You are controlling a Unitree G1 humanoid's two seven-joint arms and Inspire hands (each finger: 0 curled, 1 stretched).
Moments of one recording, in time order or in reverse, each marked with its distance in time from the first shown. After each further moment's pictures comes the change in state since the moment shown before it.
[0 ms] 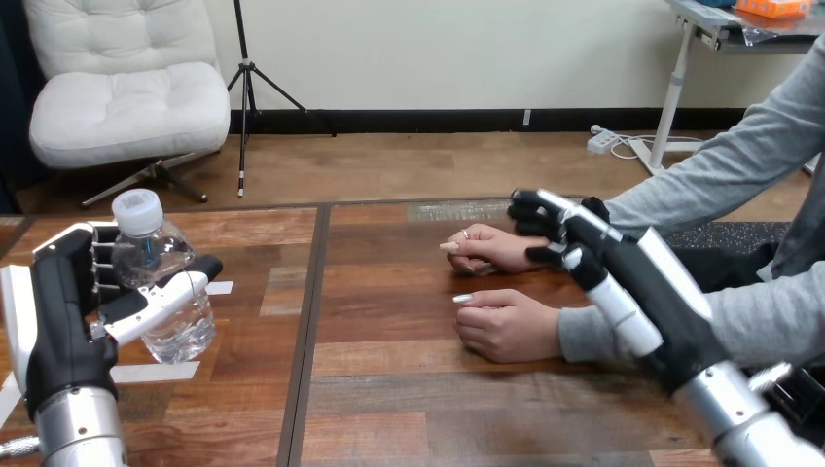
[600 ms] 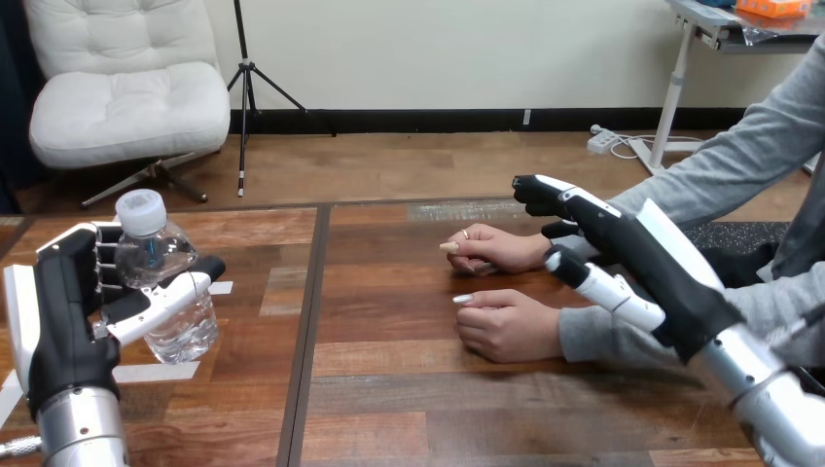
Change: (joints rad) left arm 0.001 -0.002 -0.001 0.000 0.002 0.000 -0.006; right arm -0.139 -0.120 0.007 0.171 -0.171 -0.151 -0.041
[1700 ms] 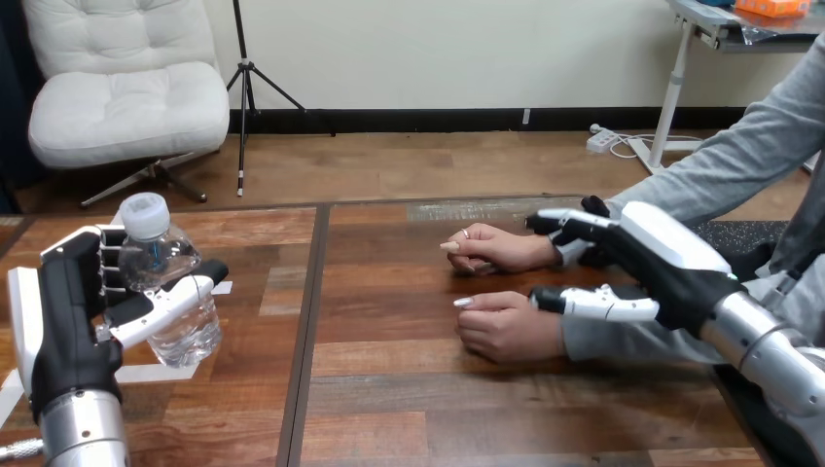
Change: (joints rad) left arm 0.007 -0.004 -0.001 -0.003 0.001 0.000 -0.010; right arm -0.246 -0.150 0.125 0.405 -0.312 -0.099 -0.155
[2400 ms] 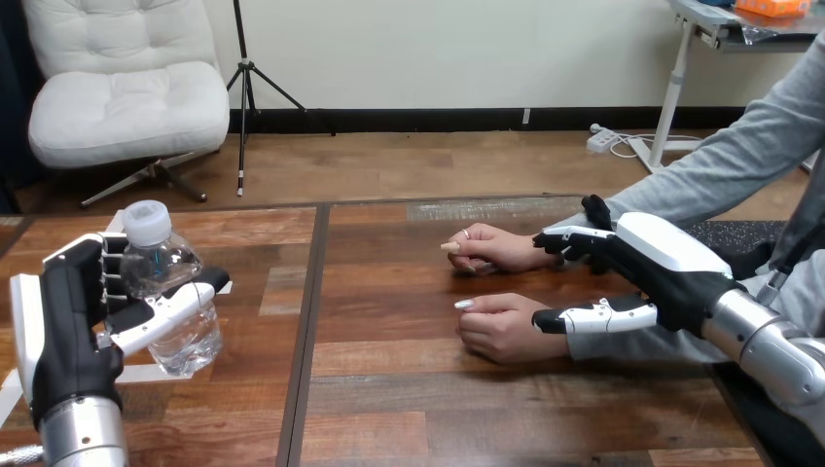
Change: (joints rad) left arm 0.016 -0.002 0.000 0.000 -0.001 0.001 -0.010; right arm -0.122 -0.032 0.100 0.212 -0.109 -0.017 -0.075
